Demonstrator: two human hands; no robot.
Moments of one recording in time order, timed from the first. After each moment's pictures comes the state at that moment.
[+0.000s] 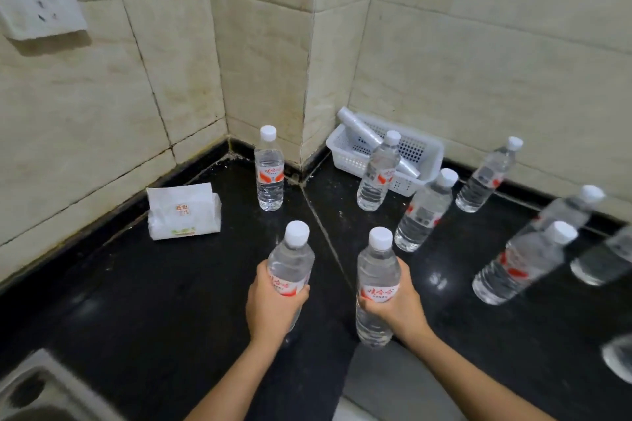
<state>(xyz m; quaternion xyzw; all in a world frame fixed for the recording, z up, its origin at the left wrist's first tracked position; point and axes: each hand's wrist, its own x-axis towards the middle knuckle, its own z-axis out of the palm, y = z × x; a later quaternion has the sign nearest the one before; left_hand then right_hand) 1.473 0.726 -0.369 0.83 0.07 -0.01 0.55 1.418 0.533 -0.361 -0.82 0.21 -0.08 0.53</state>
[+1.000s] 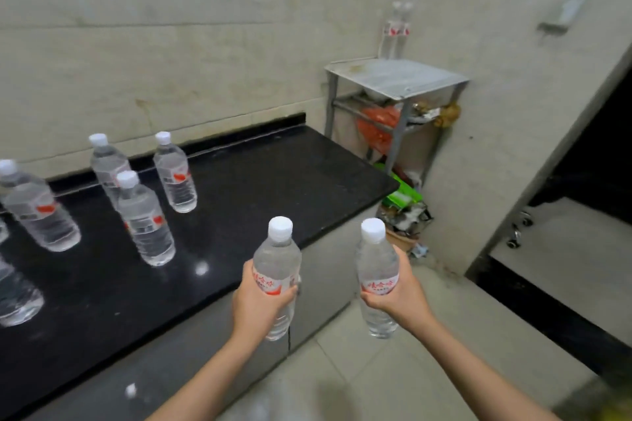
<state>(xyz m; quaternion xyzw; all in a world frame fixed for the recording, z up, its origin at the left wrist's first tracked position) 1.004 0.332 -0.329 0.69 -0.41 -0.34 0.48 0.777 0.297 -0.318 -0.63 0.56 -0.40 0.37</state>
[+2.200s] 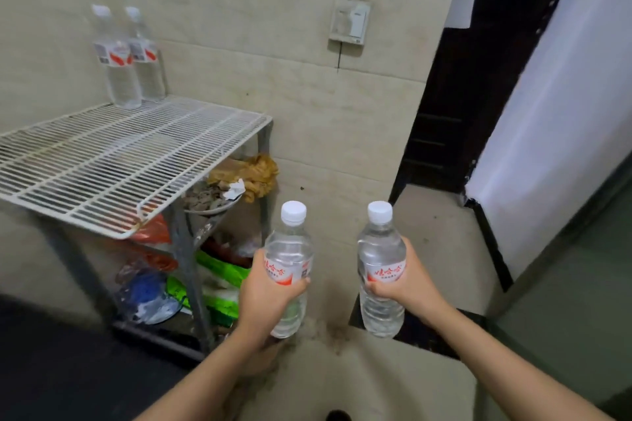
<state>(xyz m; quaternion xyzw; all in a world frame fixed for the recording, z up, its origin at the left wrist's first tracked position) 0.597 -0.203 -0.292 0.48 -0.63 -0.48 0.38 0.395 -0.105 -0.261 -0.46 0.72 -0.45 0.26</state>
